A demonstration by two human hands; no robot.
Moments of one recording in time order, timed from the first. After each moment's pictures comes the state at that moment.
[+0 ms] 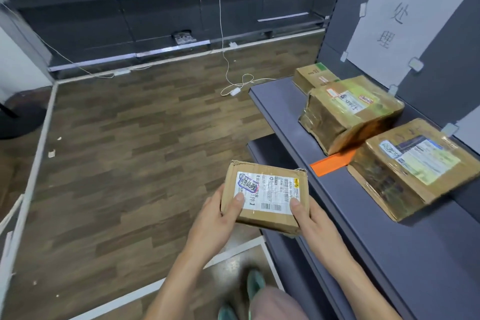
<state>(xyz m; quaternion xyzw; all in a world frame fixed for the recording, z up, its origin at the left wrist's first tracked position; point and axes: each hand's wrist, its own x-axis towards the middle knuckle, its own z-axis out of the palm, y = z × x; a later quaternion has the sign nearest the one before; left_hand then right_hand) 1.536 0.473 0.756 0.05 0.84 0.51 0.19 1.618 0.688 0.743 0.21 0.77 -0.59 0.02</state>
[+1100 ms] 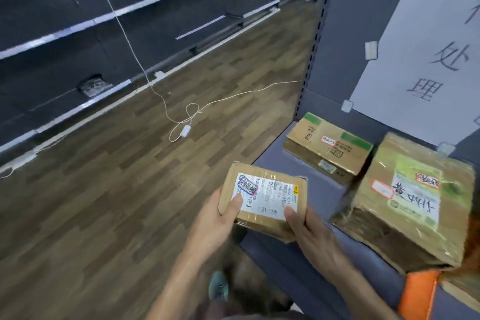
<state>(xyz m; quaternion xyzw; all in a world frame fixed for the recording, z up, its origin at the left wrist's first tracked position) 1.095 0.600 0.747 0.21 0.82 0.44 0.29 1.265 0.746 0.737 0.40 0.74 -0.54 -0.05</state>
